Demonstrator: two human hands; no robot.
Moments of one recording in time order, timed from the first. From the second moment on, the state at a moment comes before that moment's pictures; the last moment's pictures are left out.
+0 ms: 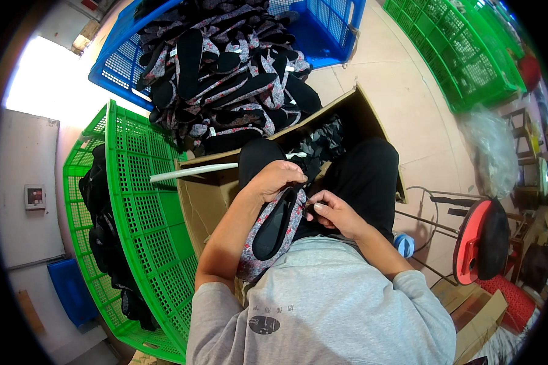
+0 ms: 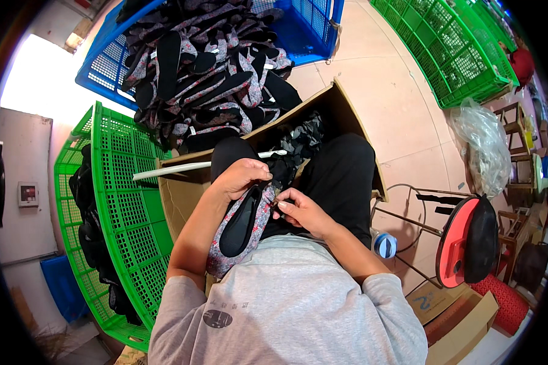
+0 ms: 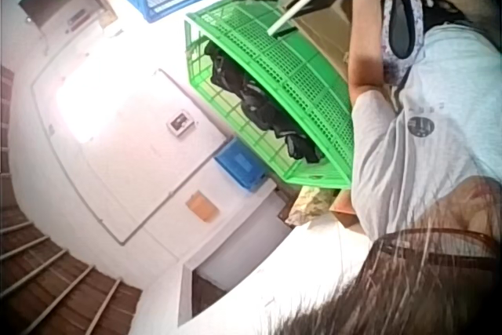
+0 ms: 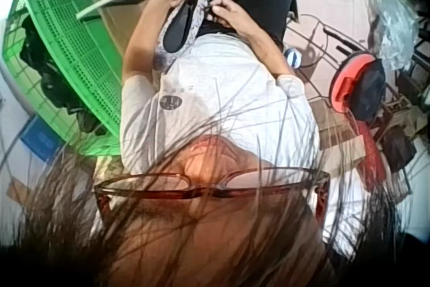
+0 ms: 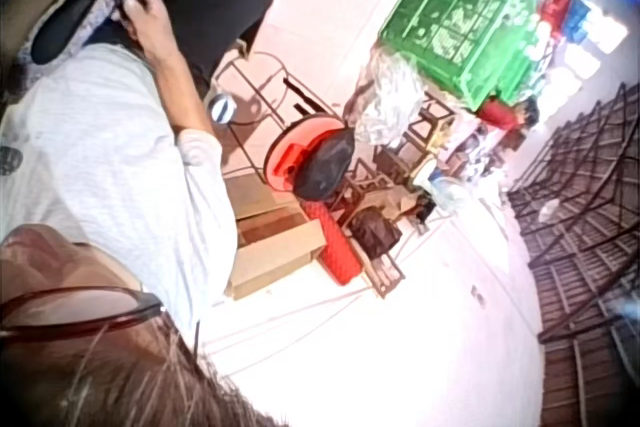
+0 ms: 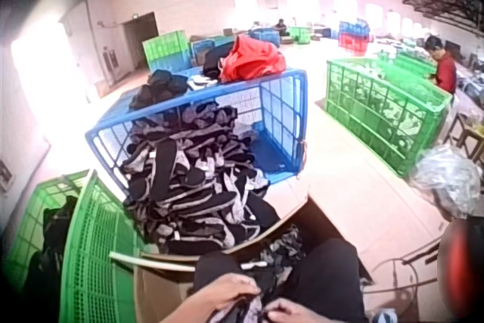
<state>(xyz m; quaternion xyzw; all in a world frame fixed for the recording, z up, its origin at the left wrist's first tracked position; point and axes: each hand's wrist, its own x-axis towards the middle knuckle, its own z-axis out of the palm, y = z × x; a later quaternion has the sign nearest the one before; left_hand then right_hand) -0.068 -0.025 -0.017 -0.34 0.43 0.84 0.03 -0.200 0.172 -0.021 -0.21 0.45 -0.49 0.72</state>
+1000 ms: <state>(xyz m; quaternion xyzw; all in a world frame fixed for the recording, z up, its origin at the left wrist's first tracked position) -0.074 -0.022 -0.012 -0.36 0.41 0.84 0.07 -0.182 0.147 -0.027 -0.12 0.40 -0.53 0.74</state>
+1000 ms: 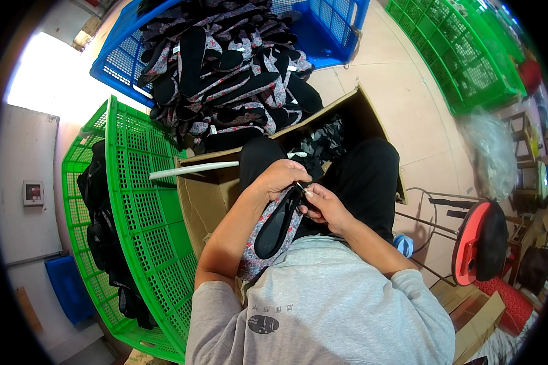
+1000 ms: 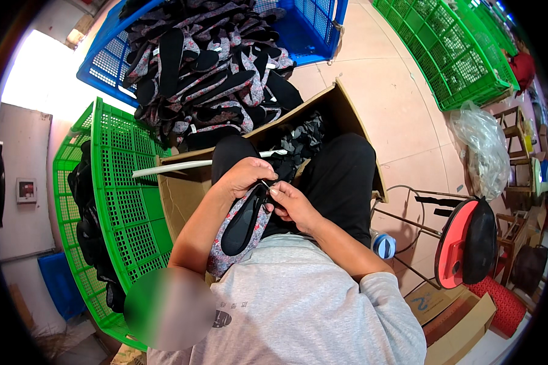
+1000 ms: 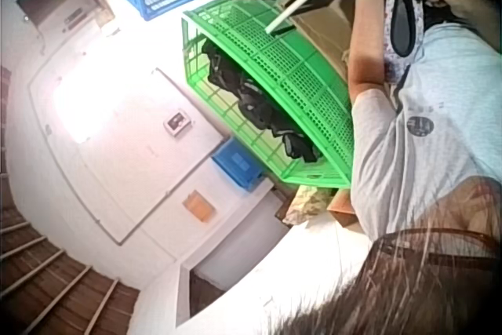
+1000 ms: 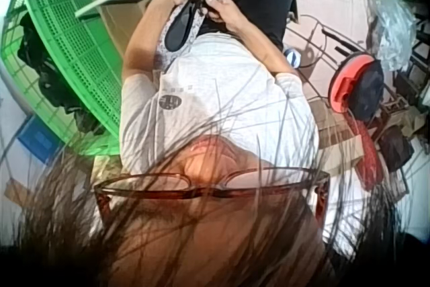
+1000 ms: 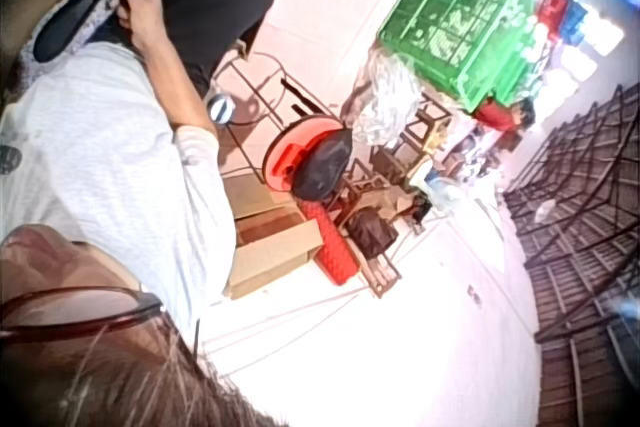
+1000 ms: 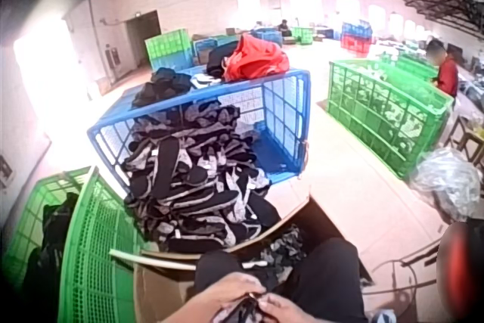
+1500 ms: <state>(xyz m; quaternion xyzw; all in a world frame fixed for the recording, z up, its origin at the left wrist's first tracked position) -0.076 -0.021 -0.018 -0.36 0.44 0.82 0.06 -0.181 0.148 -0.030 -0.12 0.41 -0.54 0.72</state>
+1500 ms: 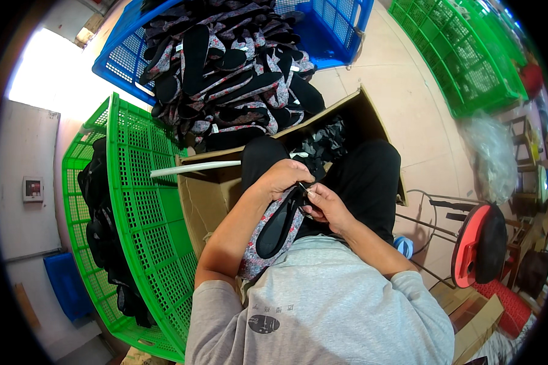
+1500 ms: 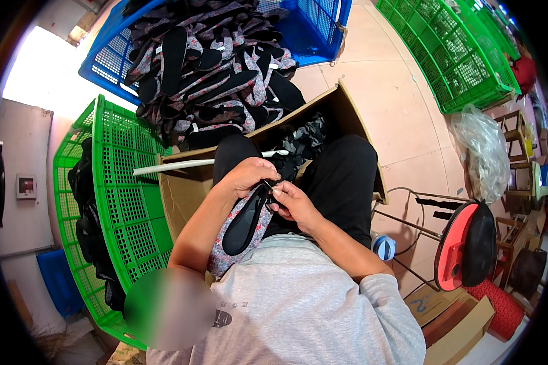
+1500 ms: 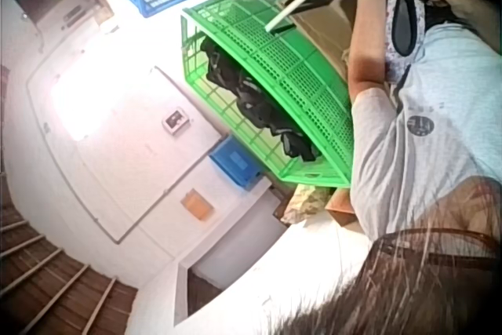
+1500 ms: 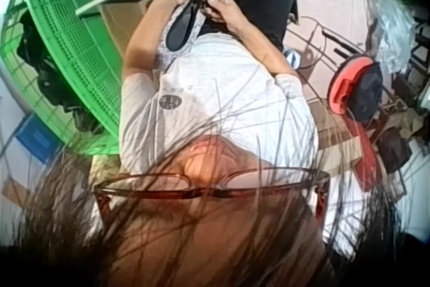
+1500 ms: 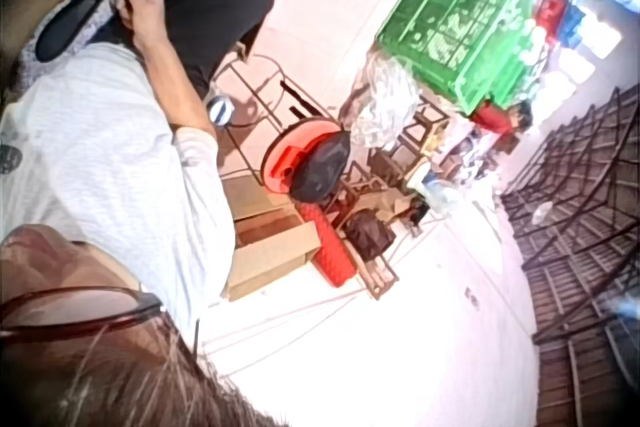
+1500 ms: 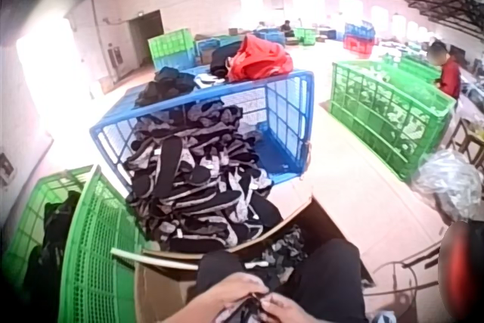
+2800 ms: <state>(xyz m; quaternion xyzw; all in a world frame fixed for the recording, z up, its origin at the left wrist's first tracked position) -0.024 0.020 0.003 -0.26 0.83 0.43 -0.24 -0.166 0.164 -0.052 -0.30 0.41 -0.62 0.60</state>
